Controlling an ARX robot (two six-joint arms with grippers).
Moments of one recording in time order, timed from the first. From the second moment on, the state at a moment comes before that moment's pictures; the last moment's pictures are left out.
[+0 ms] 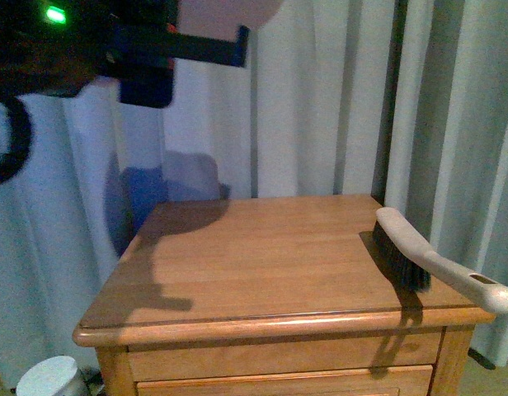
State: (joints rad) left arm -0.57 1.39 0.88 0.55 -0.46 0.17; right arm 0.00 0.00 0.02 0.00 0.00 0.00
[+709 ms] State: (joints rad) left arm -0.27 0.49 0.25 0.47 -0.20 0.26; right arm 0.00 0.00 0.02 0.00 0.00 0.00
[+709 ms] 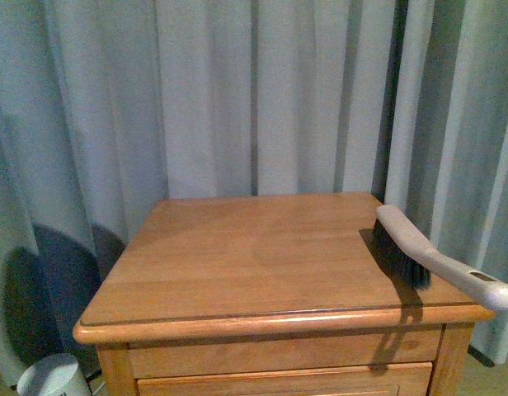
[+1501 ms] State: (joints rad) left arm -0.24 0.45 0.24 0.43 -0.19 0.19; right arm 0.21 1.30 0.90 -0.16 0.22 0.30
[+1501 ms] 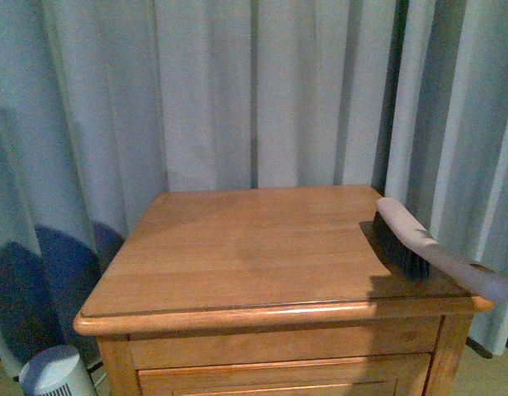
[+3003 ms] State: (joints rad) left arm -0.24 0.45 0.24 0.43 -0.19 0.19; right arm 0.32 1.56 1.06 -0.08 0.22 0.41
